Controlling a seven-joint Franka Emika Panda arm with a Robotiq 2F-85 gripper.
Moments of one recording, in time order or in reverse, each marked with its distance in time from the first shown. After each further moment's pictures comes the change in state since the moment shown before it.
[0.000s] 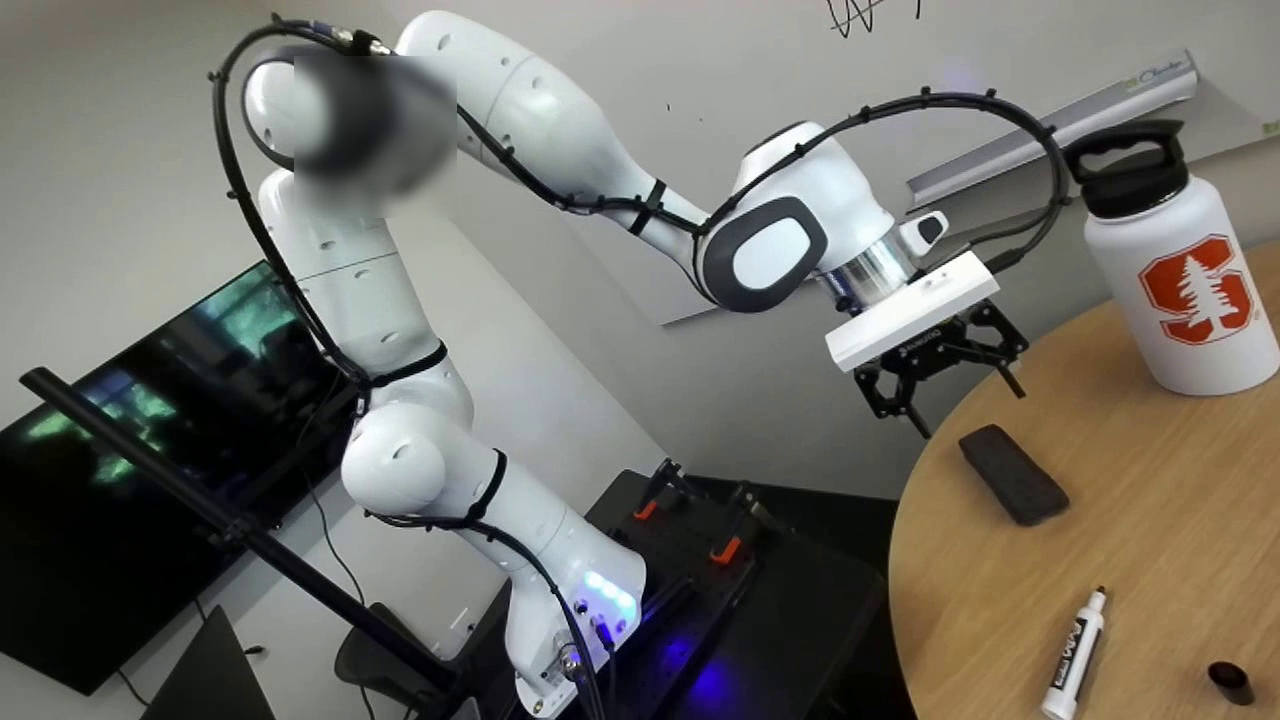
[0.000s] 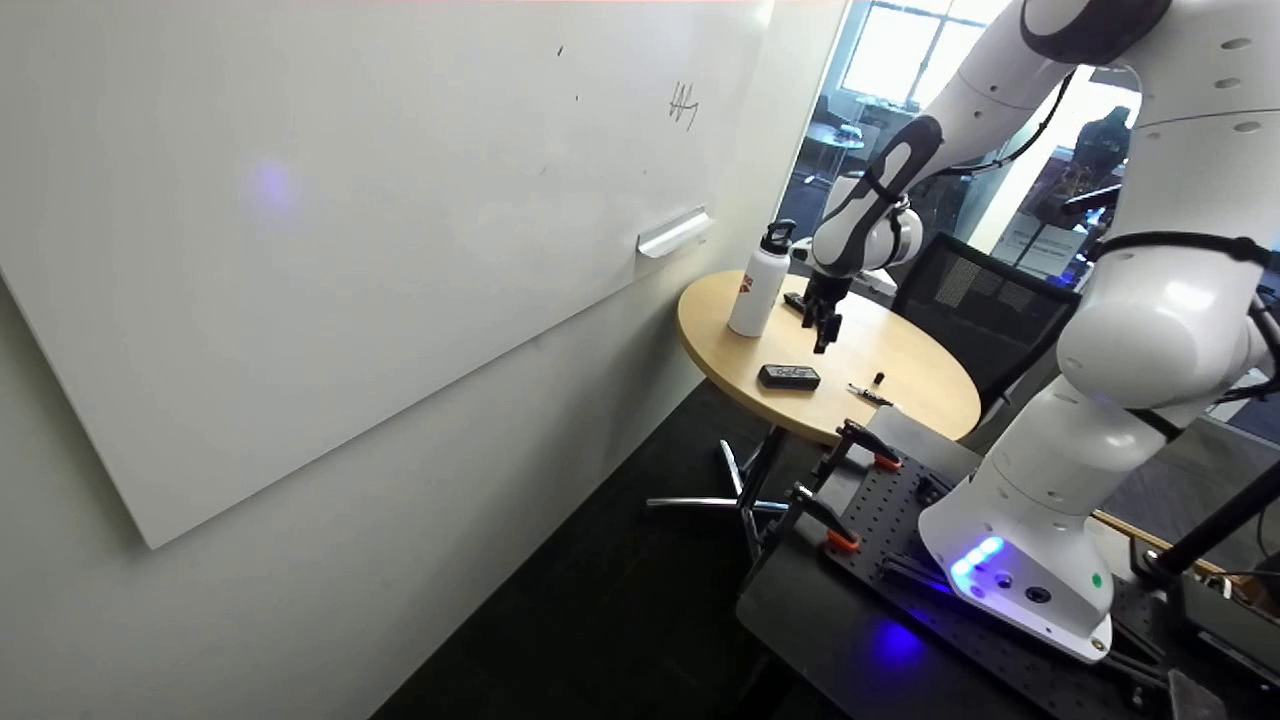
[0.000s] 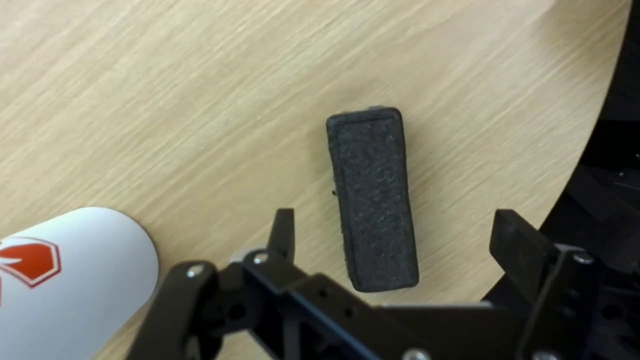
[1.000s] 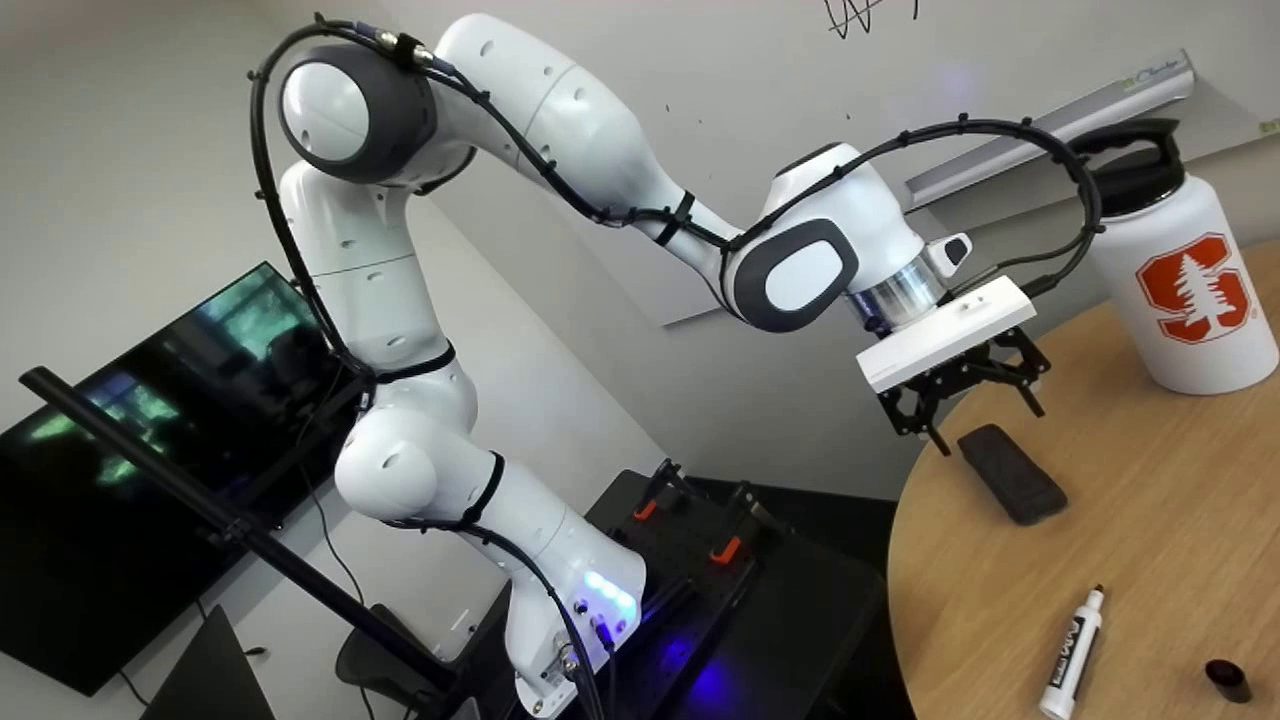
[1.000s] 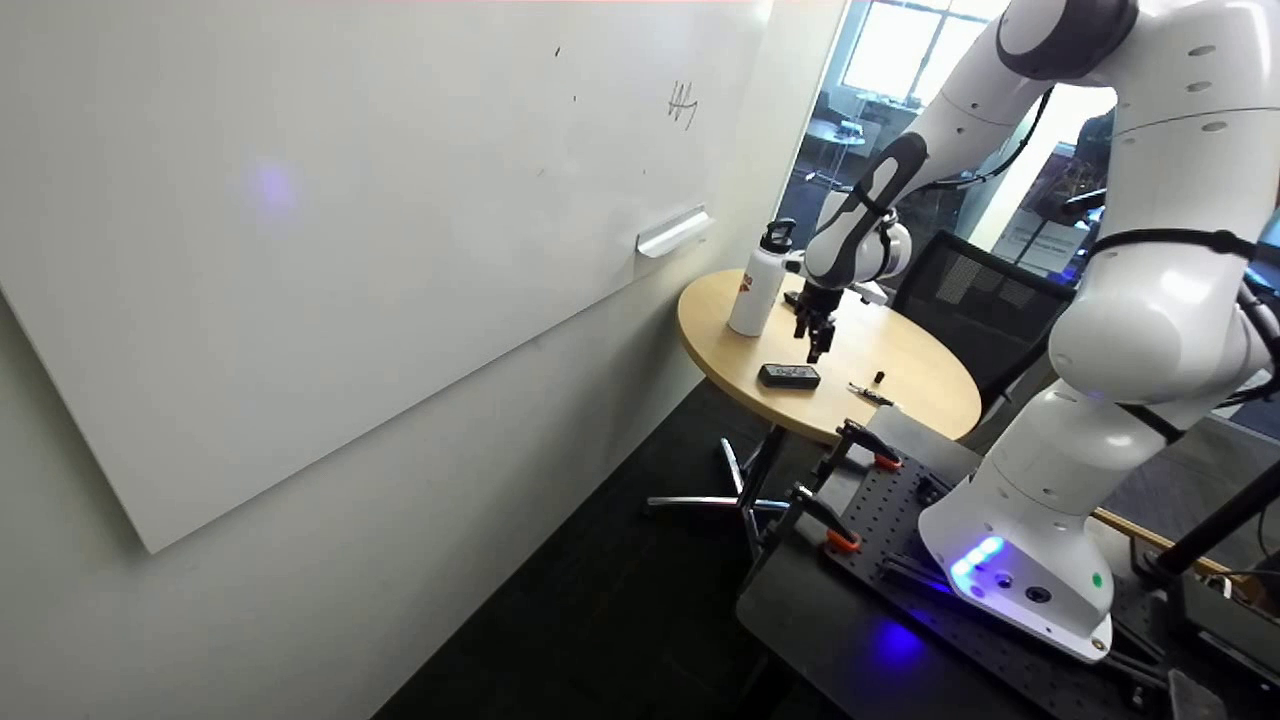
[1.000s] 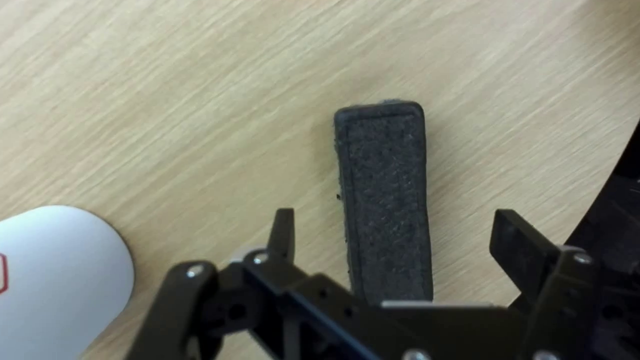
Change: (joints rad) arm -0.092 0.090 0.088 0.053 -0.001 0.031 -0.038
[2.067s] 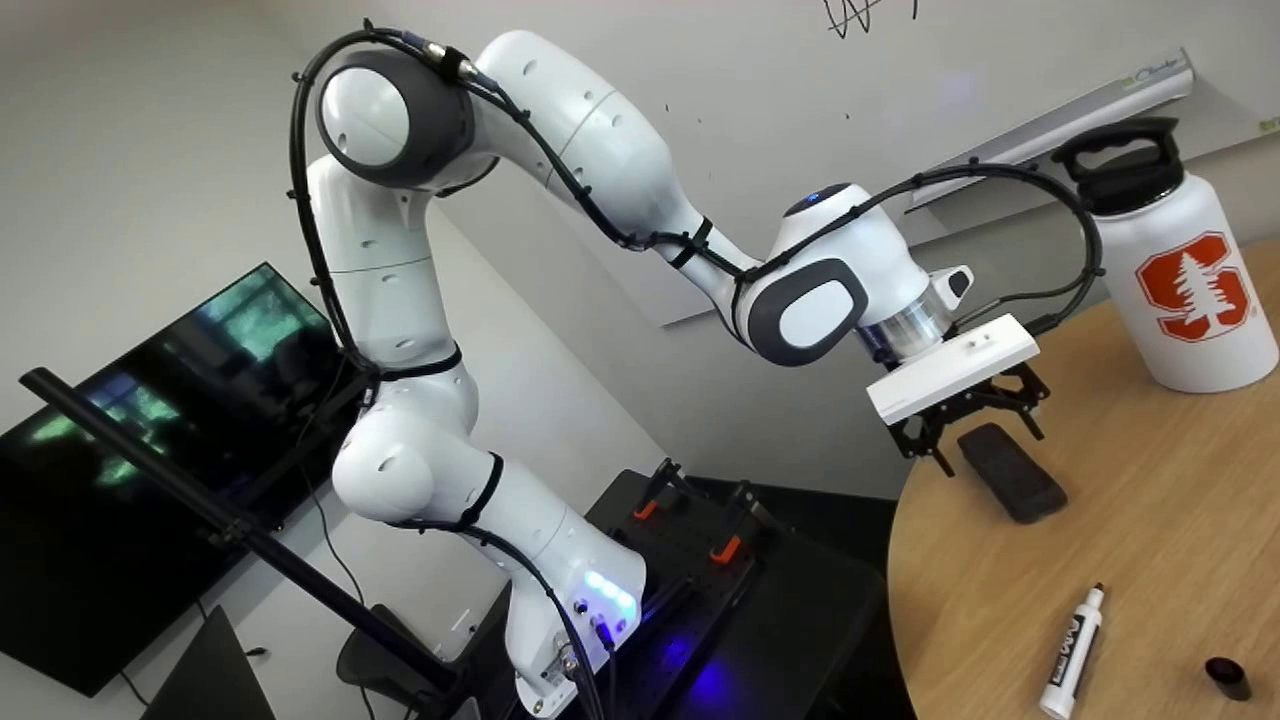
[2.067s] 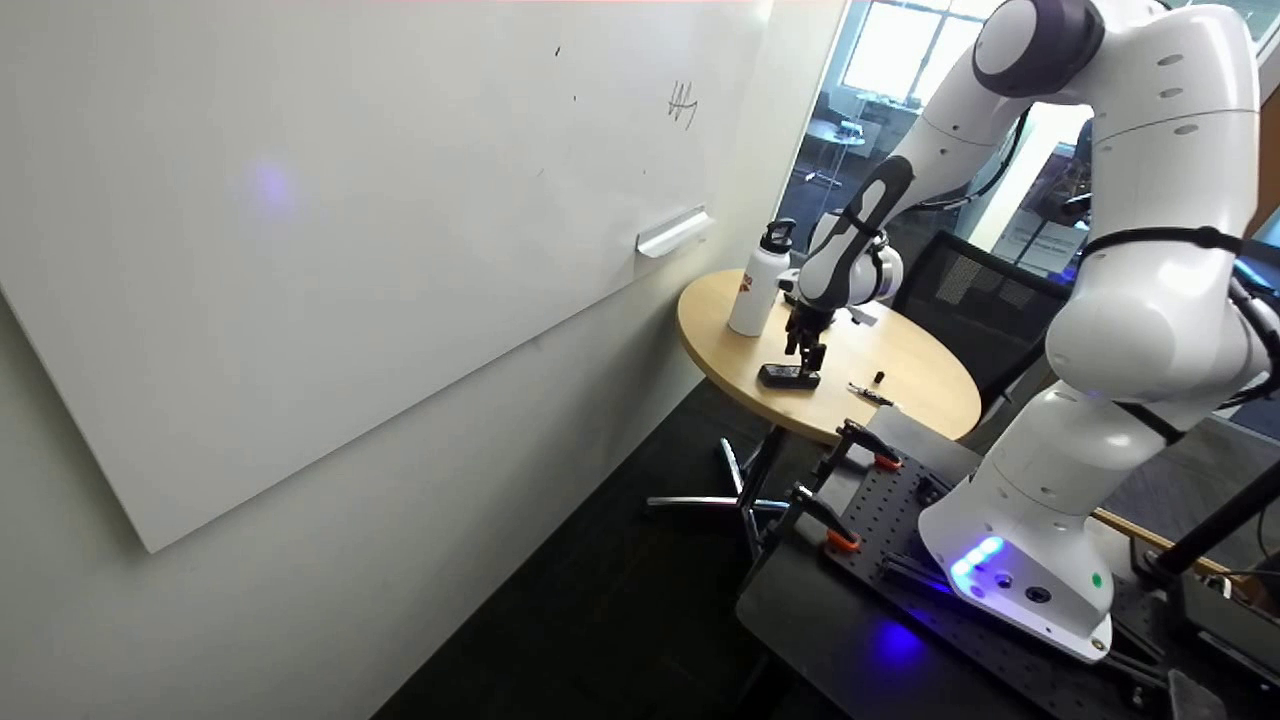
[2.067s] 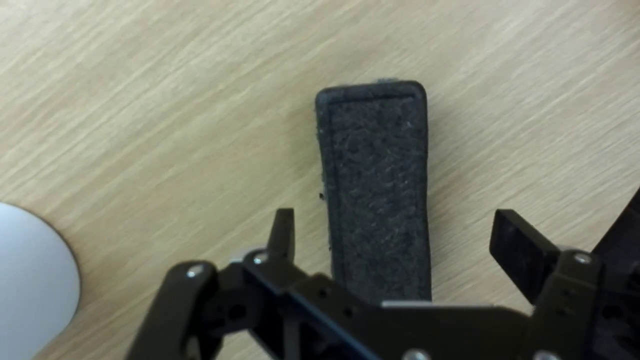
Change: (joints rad) arm -0.034 0.090 0.042 0.002 -0.001 0.098 0.000
